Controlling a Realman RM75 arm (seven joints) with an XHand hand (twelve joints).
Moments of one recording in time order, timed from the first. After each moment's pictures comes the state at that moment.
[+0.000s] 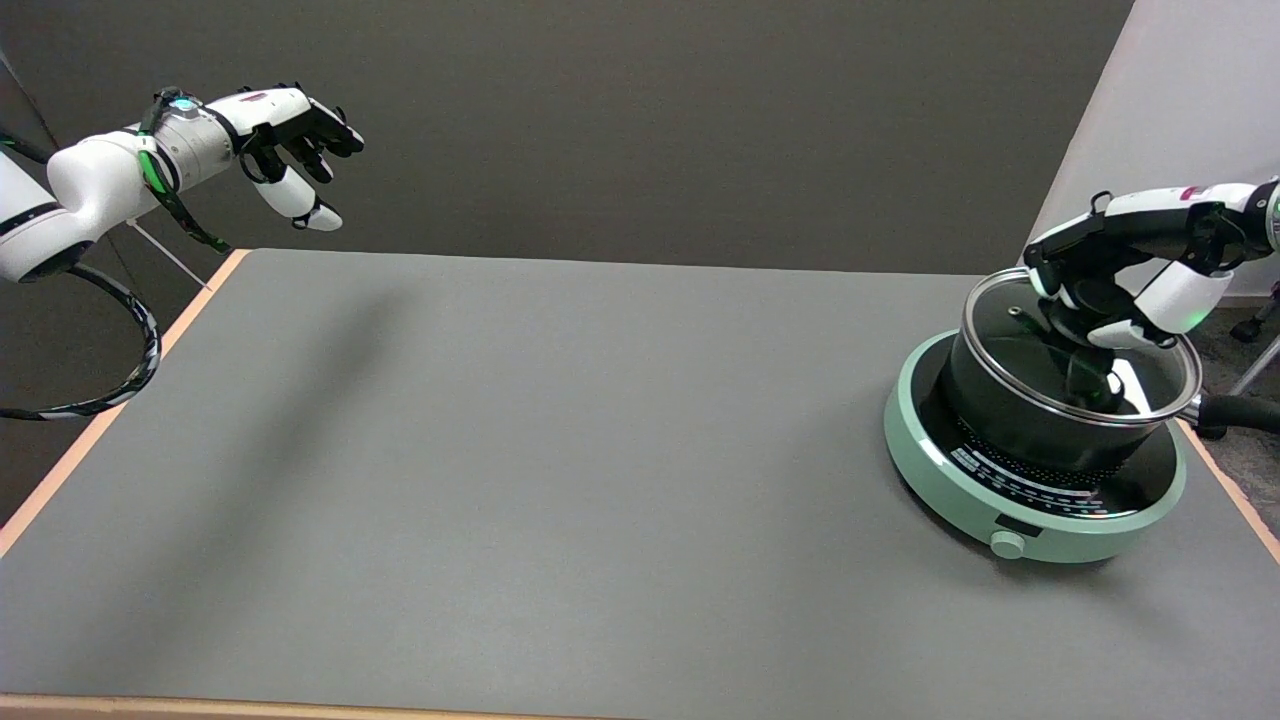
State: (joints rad) arm -2.40 -0.30 0.58 1.47 2.44 -0.53 -0.30
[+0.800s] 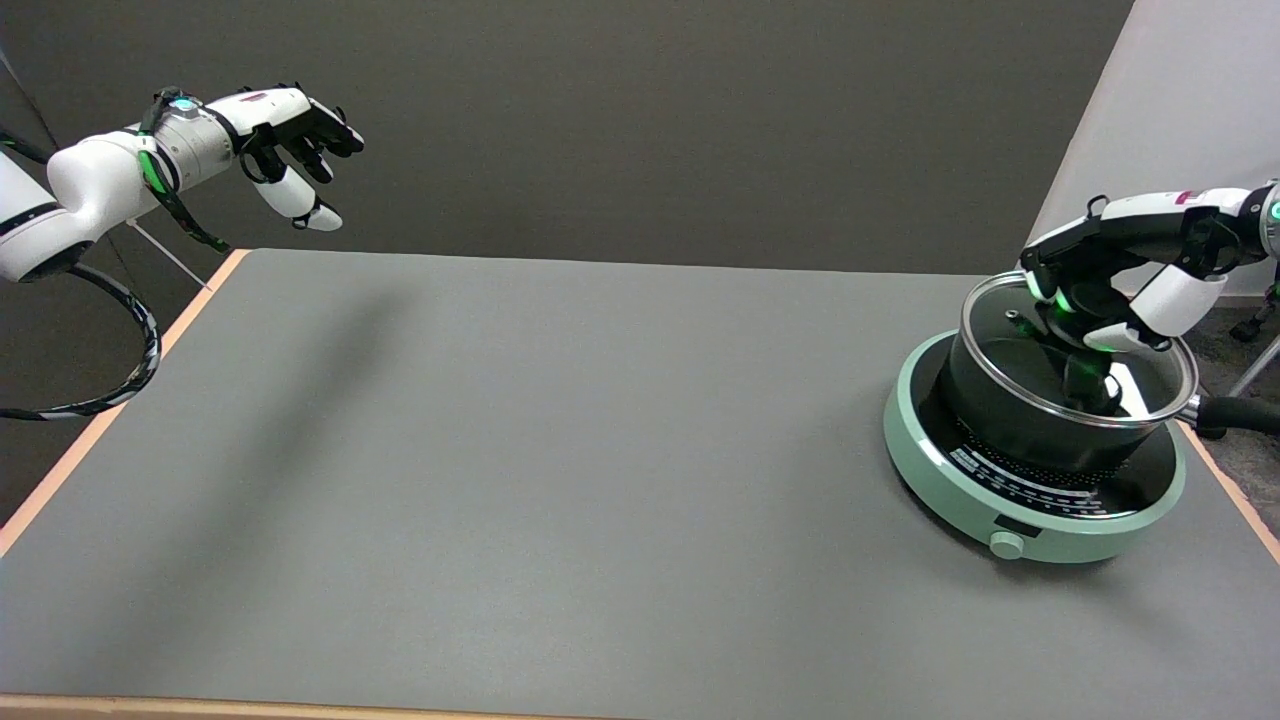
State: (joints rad) arm -2.40 -0.29 0.57 1.47 2.45 -0.52 -0.30
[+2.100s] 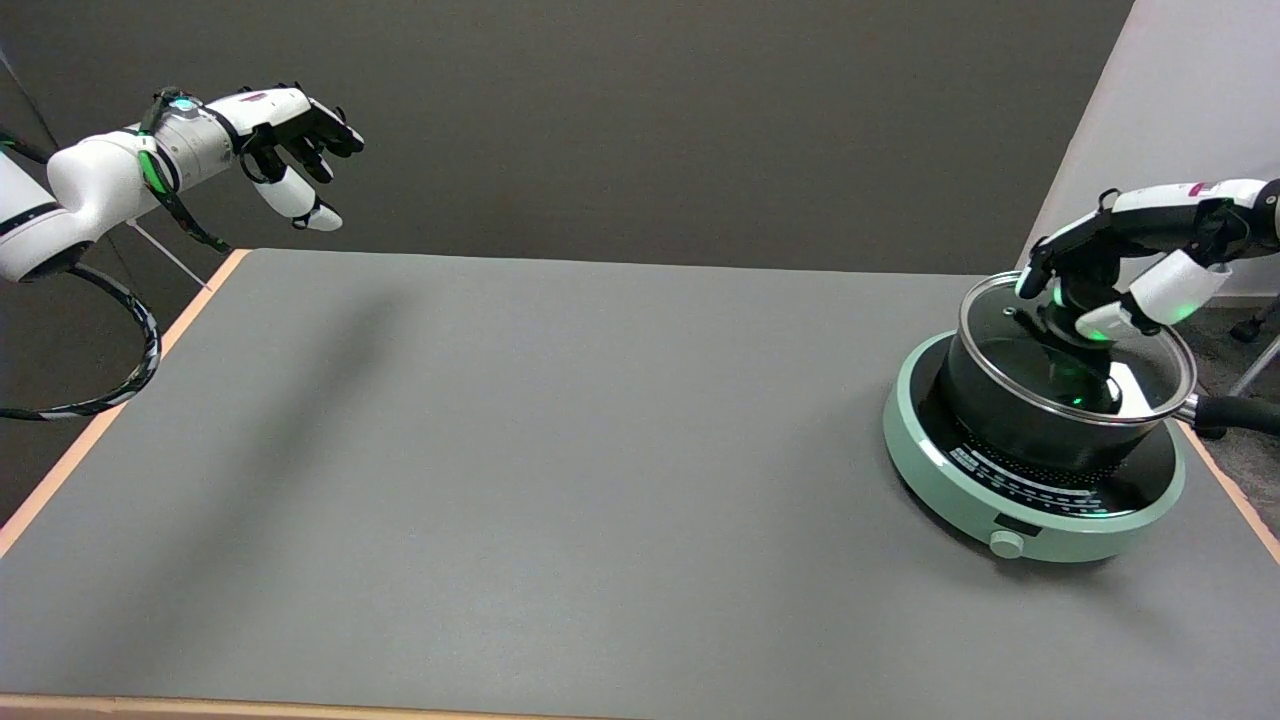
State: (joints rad) arm -2.38 -0.31 0.58 1.47 2.44 -0.53 -0.30
